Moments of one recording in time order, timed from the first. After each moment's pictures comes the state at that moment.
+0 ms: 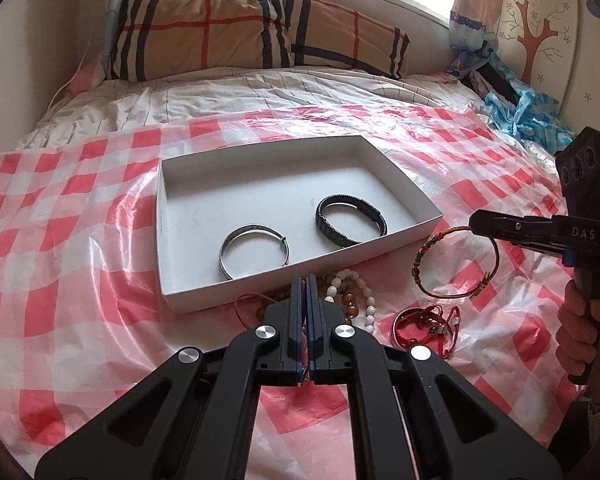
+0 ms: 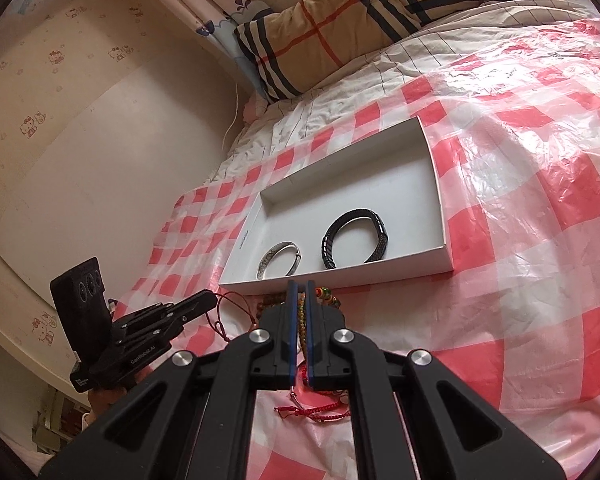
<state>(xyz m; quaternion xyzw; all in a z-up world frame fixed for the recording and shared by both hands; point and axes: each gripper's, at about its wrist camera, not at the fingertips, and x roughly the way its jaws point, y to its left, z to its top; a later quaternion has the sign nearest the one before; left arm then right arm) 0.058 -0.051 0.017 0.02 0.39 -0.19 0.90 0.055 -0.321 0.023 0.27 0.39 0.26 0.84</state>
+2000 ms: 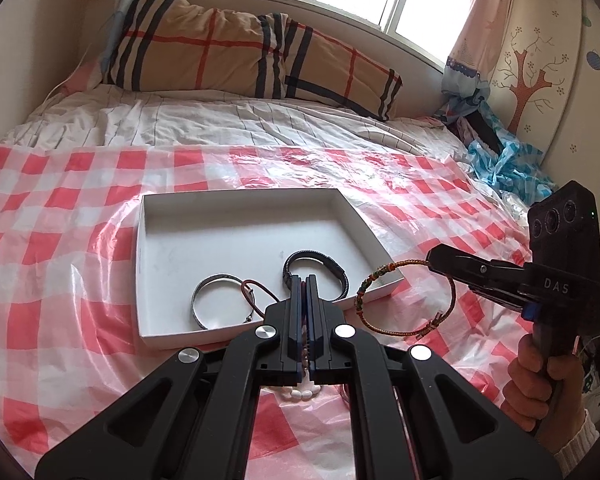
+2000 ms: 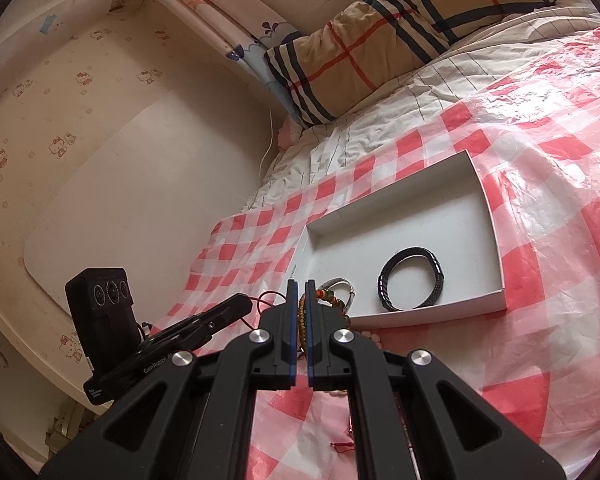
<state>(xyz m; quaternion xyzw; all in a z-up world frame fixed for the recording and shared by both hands) 0.071 -0.053 0.055 -0.06 0.36 -0.22 0.91 0.068 -0.305 0.053 0.31 0.34 0.30 0.84</state>
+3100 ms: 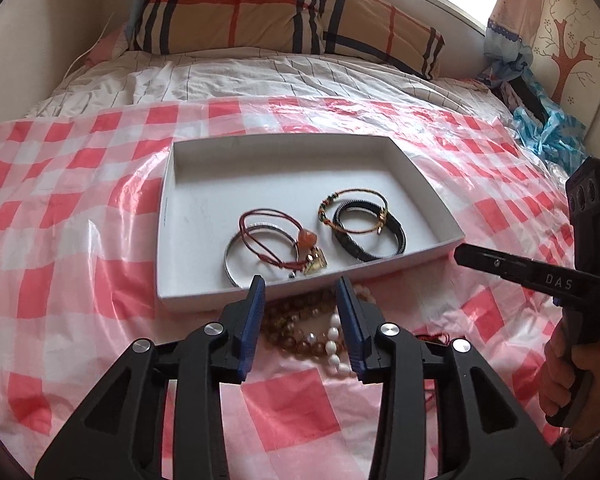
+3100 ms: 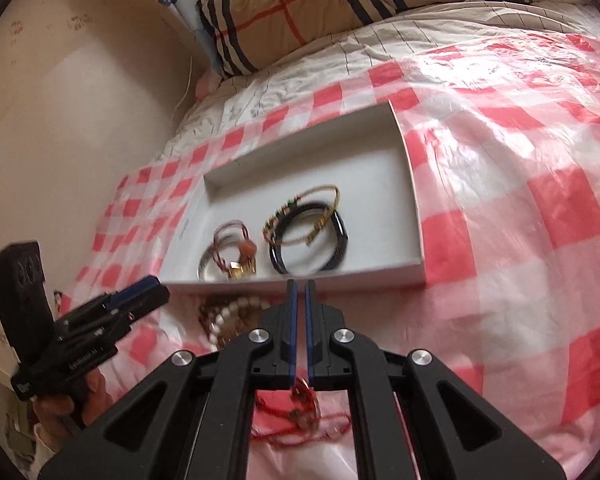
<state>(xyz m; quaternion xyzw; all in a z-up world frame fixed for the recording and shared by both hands) 0.075 -0.056 0.011 -0.02 0.43 -0.15 0.89 0.081 -0.303 0.006 0.19 0.46 0.19 0.85</state>
